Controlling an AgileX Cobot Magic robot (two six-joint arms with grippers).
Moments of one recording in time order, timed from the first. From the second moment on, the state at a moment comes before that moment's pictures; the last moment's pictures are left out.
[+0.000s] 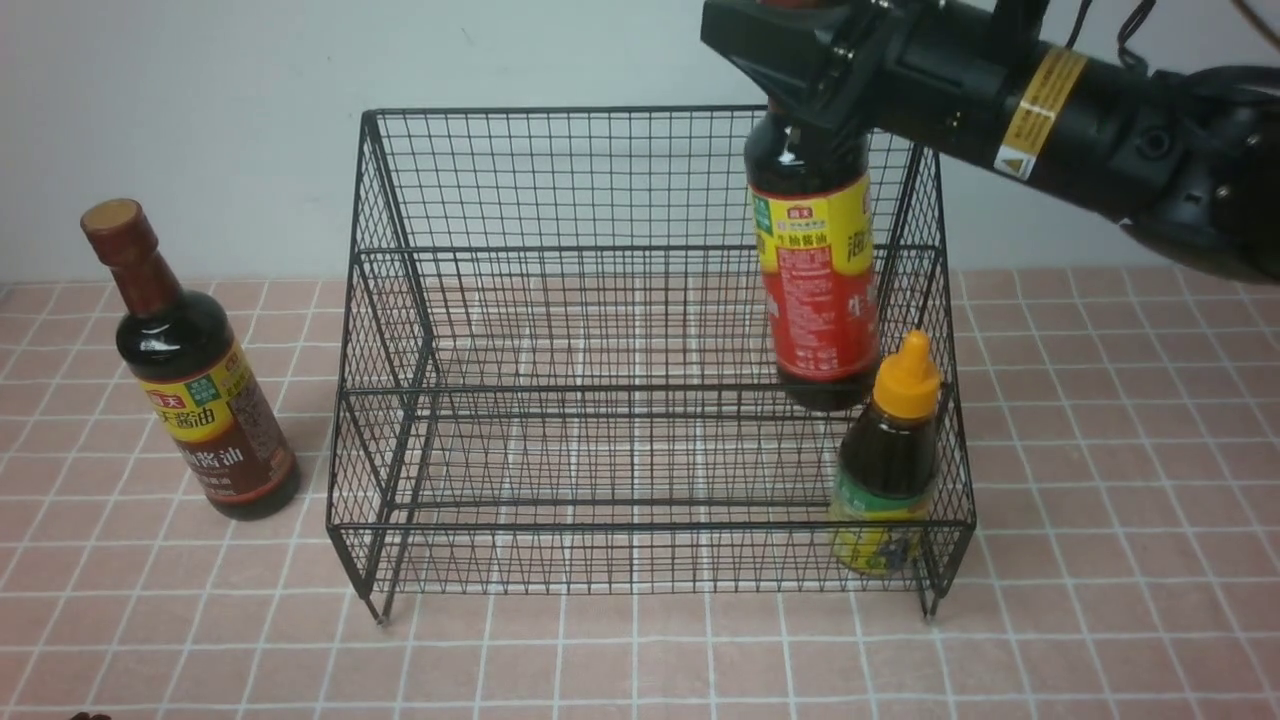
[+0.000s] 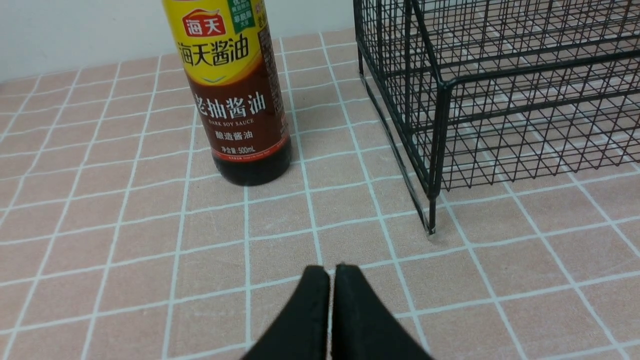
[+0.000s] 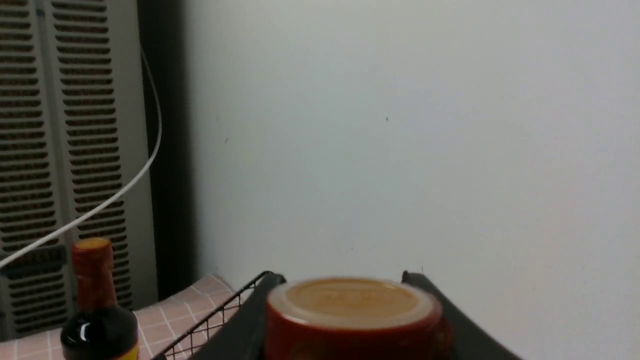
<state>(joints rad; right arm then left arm) 0.27 1.76 -1.30 -0.97 -0.80 0.82 -0.13 -0.01 0.03 0.03 0.38 0.04</state>
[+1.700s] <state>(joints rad) 0.25 1.45 -1.14 -0.92 -0.50 0.88 -0.13 -0.01 0.03 0.03 0.38 0.04</state>
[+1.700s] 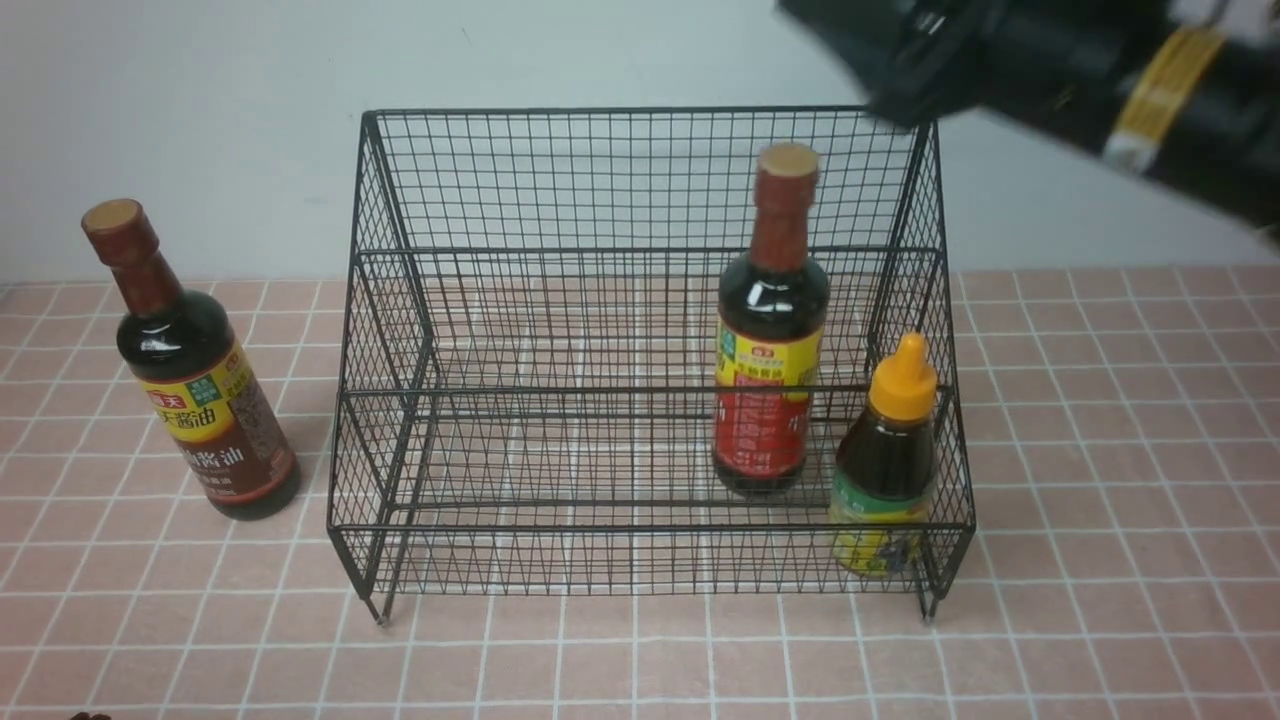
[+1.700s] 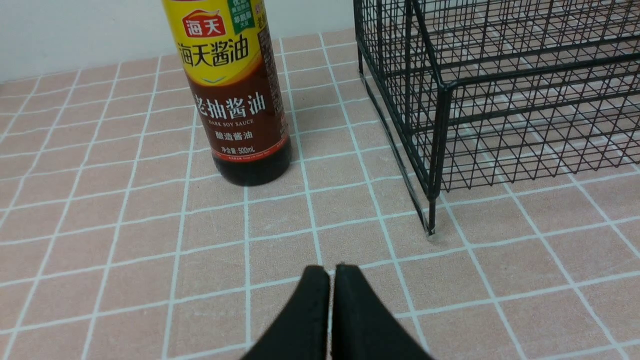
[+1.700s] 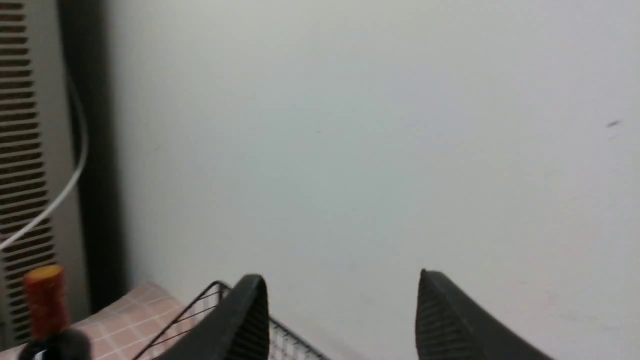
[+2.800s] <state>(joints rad) 0.25 0.40 -0.62 0.18 0.56 0.13 -0.13 -0.01 0.03 0.03 0.38 0.04</state>
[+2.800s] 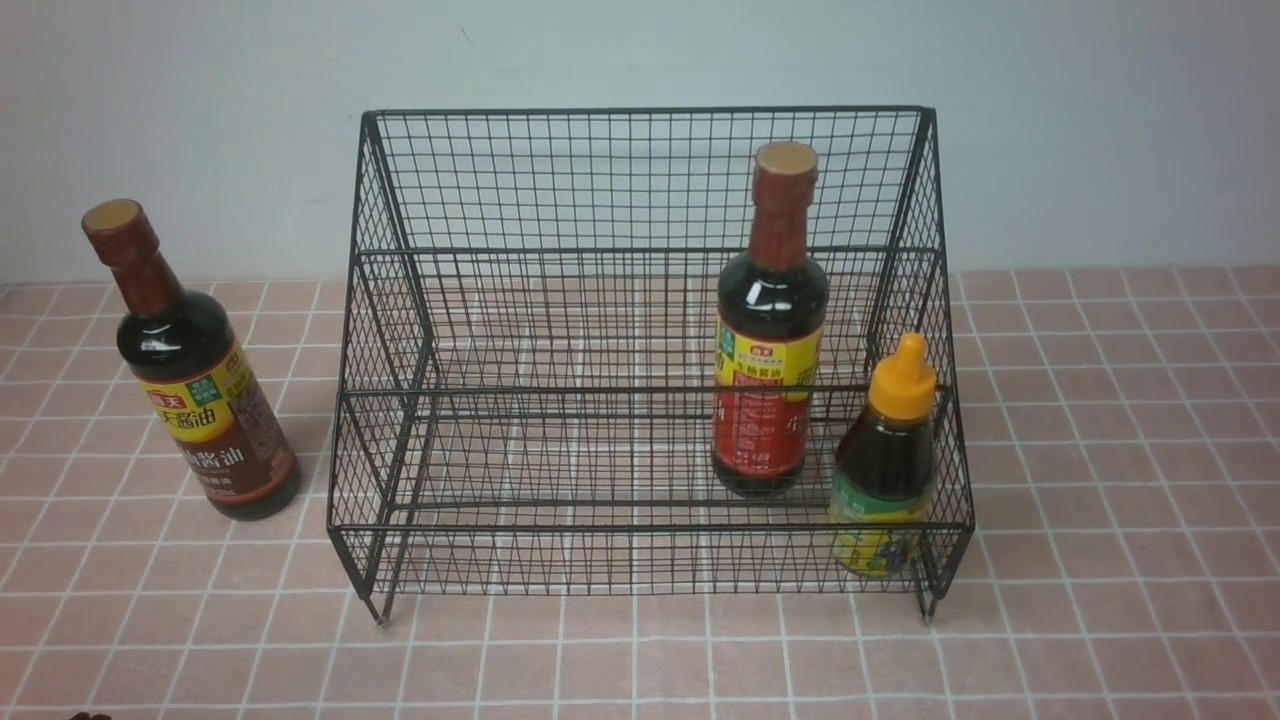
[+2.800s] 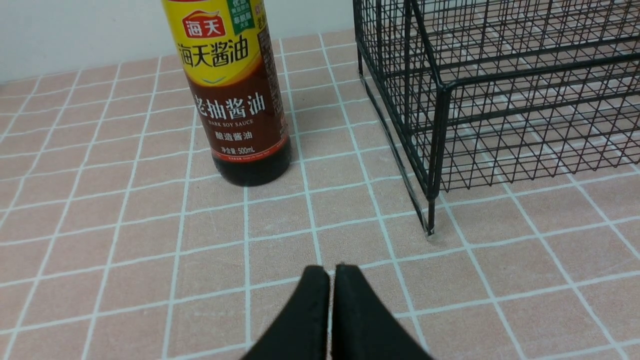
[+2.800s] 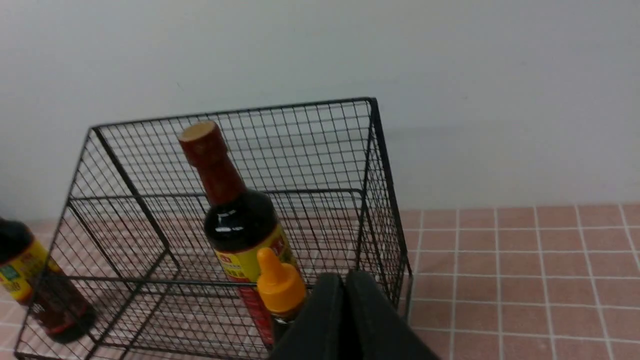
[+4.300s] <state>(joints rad) -0.03 -0.01 0.02 0.04 0.39 -0.09 -0.13 -0.01 0.03 0.03 0.38 0.04</state>
